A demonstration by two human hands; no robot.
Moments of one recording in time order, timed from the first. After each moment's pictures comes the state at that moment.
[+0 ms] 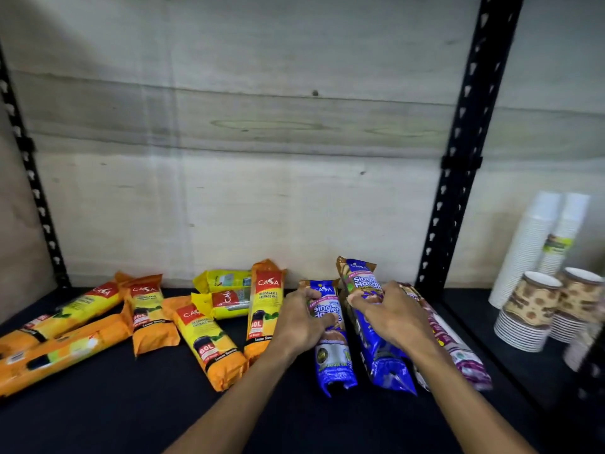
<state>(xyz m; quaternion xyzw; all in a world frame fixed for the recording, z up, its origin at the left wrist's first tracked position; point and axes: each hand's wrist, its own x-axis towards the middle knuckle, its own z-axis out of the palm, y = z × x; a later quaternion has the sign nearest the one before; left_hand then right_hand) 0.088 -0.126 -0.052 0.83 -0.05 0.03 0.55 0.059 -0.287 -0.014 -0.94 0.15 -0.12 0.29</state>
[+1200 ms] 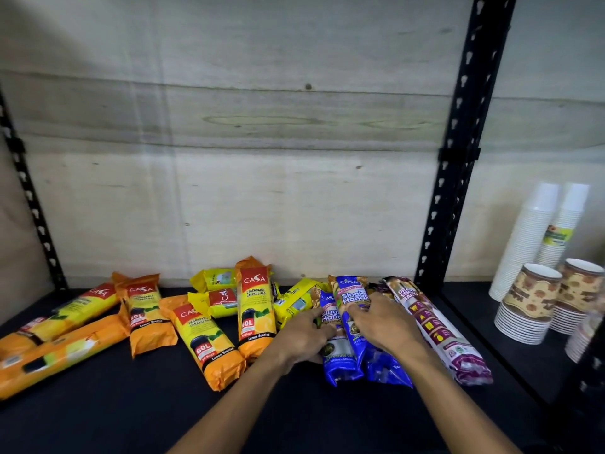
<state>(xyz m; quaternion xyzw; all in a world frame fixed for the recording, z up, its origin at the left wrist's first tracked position) 0.084 -0.130 -0.065 0.80 -0.05 -0.17 0.57 0.064 -0.279 -0.031 -0.96 0.13 -0.04 0.25</state>
